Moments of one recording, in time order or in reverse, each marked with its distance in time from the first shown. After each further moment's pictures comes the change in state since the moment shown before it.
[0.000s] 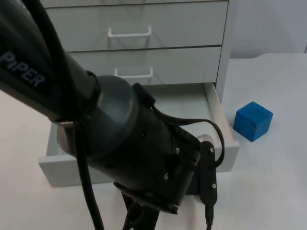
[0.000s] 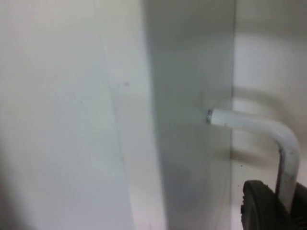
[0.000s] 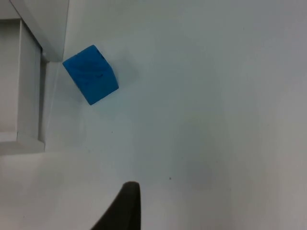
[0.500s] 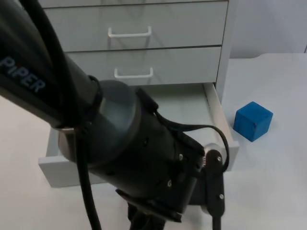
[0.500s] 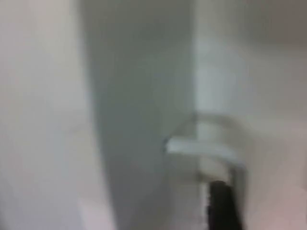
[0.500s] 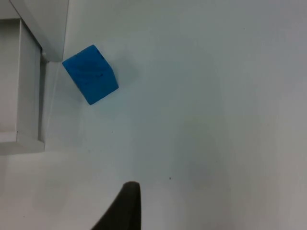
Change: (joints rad) right arm 0.000 0.000 0.000 0.000 0.000 0.000; left arm -0.015 0.000 0.003 -0.022 -0.046 0.027
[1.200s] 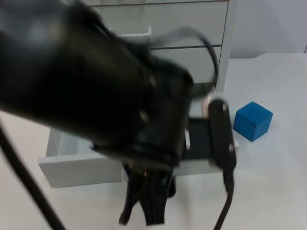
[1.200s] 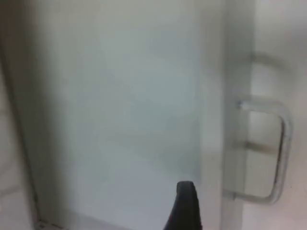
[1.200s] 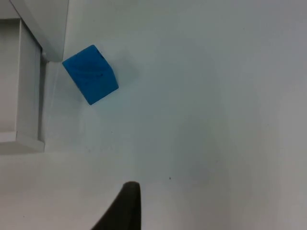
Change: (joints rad) right arm 0.000 0.000 0.000 0.000 0.000 0.000; left arm -0.006 -0.271 0.005 -0.145 0.079 0.120
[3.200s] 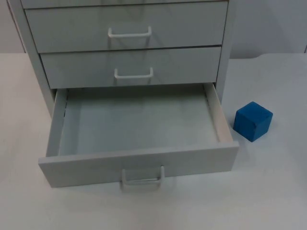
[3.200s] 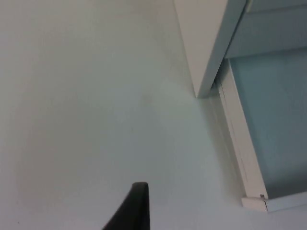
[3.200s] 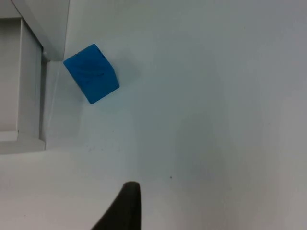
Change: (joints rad) right arm 0.000 0.000 0.000 0.006 0.002 0.000; left arm 1.016 -0.773 0.196 -0.970 -0.049 0.365
